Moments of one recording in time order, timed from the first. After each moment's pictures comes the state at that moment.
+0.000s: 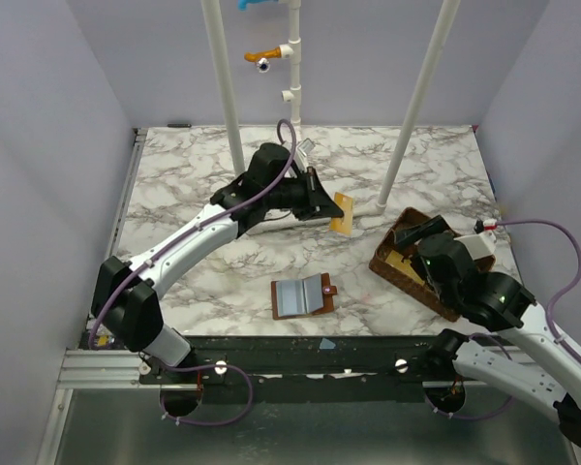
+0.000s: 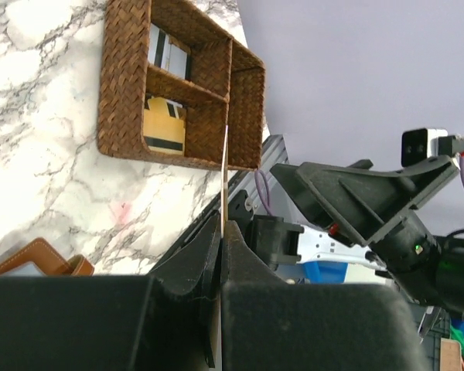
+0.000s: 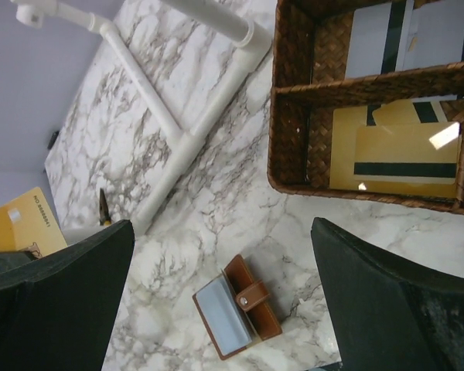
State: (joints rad) left arm -0.67 1.48 1.25 -0.20 0.54 -0.91; right arm 0.80 0.67 0.85 -0.89 0.70 1.35
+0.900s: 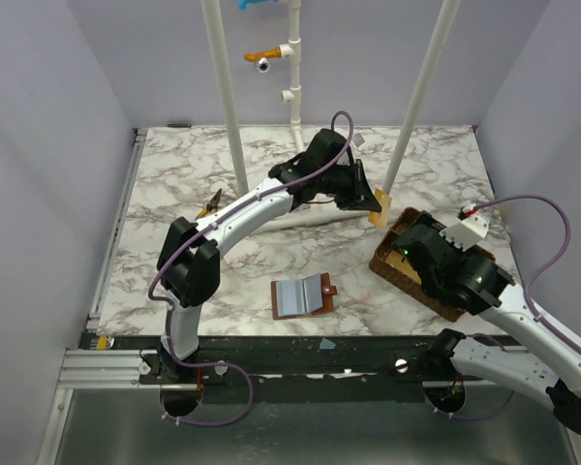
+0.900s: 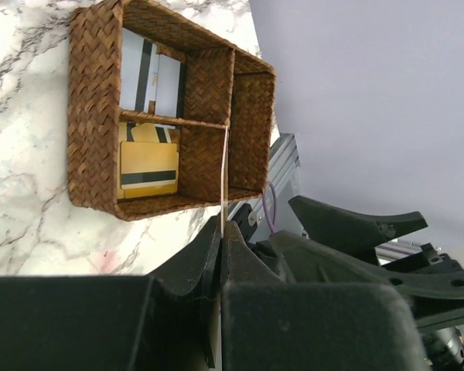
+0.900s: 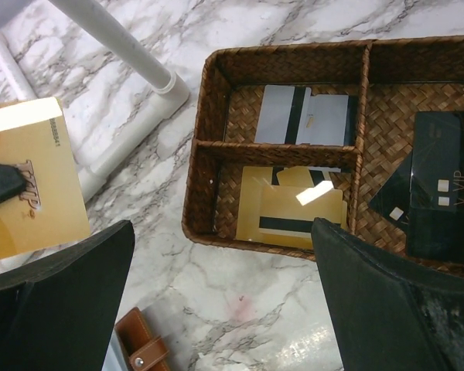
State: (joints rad) left arm -0.76 1.94 1.75 -0.35 0.53 -0.89; right arm 0.80 0.83 0.93 -0.99 0.91 1.17
